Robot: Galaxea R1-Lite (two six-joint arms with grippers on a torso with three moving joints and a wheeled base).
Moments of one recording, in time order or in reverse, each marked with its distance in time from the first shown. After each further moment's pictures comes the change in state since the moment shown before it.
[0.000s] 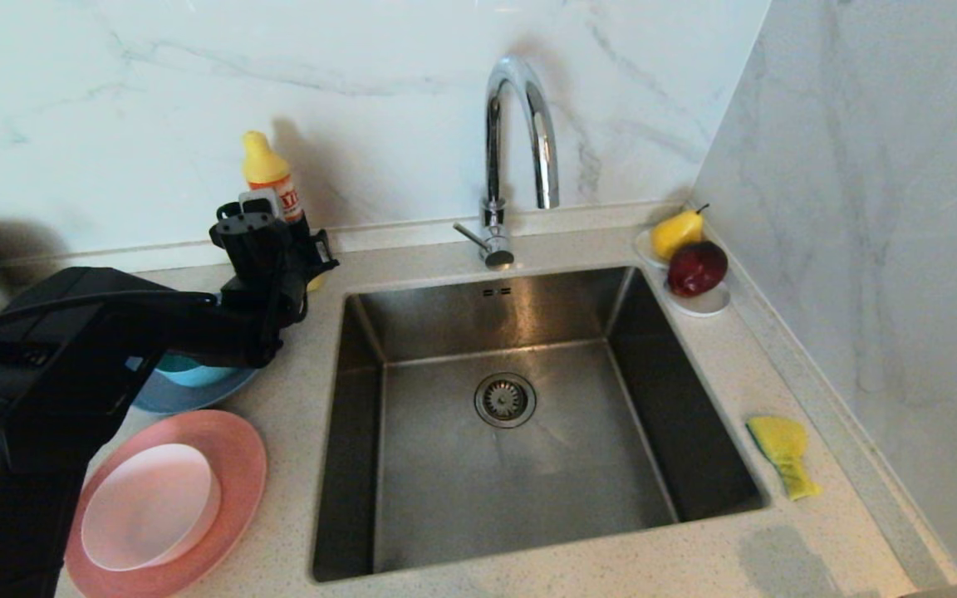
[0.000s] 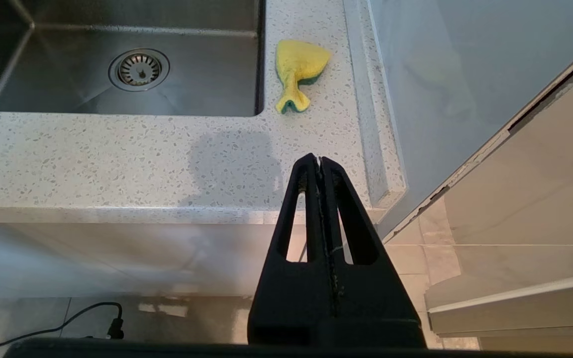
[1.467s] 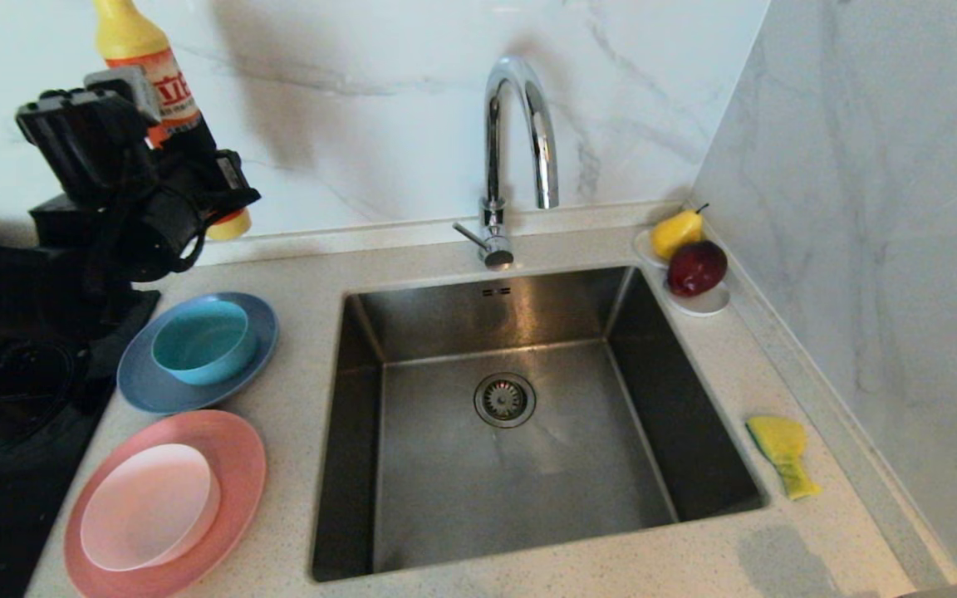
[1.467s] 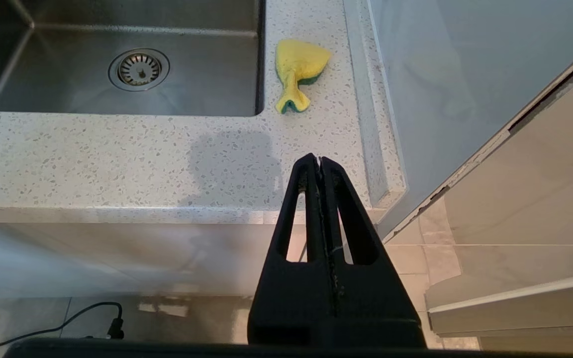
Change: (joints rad) left arm -0.005 -0.581 0.370 0.163 0.039 0.004; right arm 0.000 0.000 0.000 0.000 0.001 0.000
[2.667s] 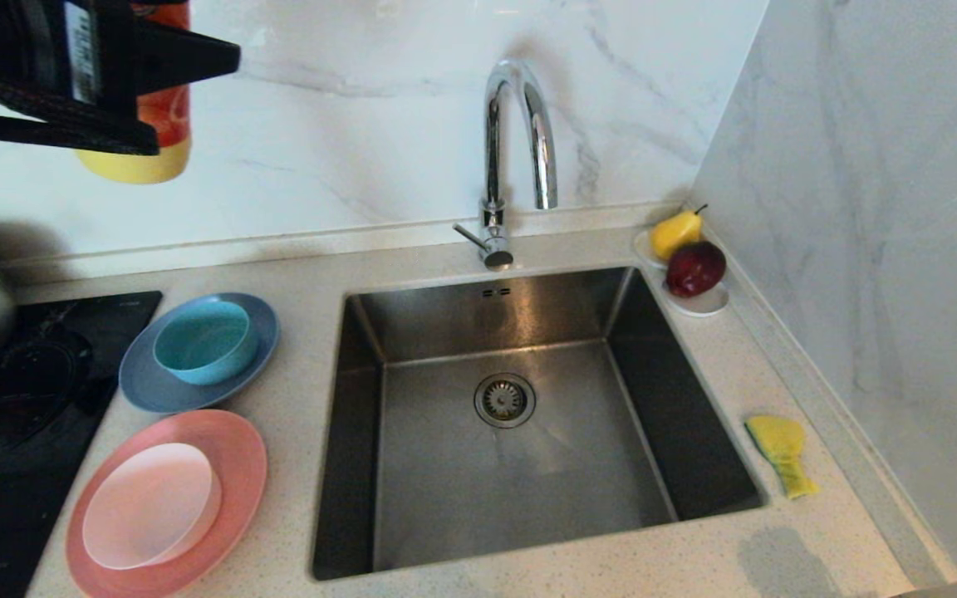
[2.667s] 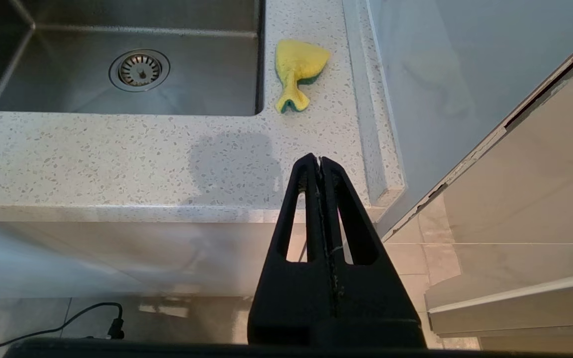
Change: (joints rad) left arm -0.545 -0.492 -0.219 0.873 0.012 0.515; right arm 0.000 0.000 0.000 0.000 0.000 0.000
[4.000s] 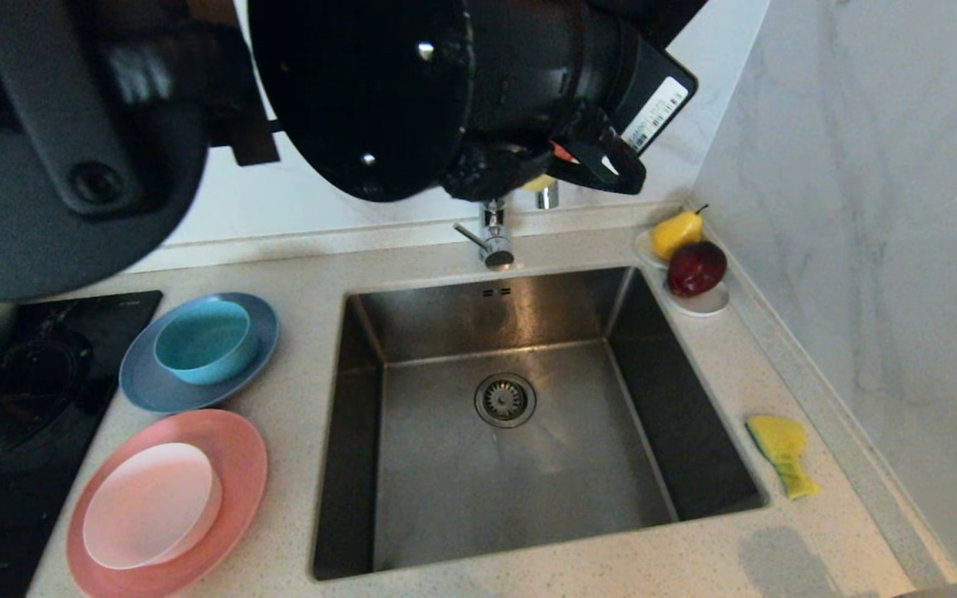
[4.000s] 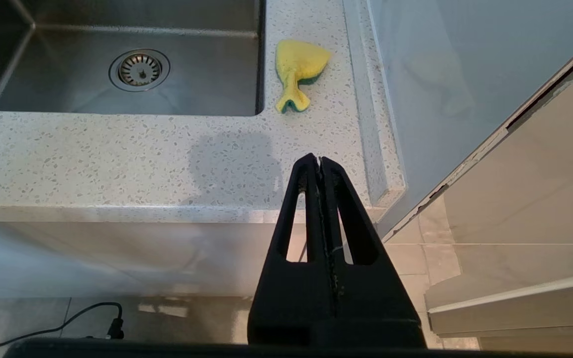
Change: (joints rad) left arm -0.427 0.516 -0.389 -0.171 0.201 0.173; right arm 0.000 0.000 0.000 0.000 0.000 0.000
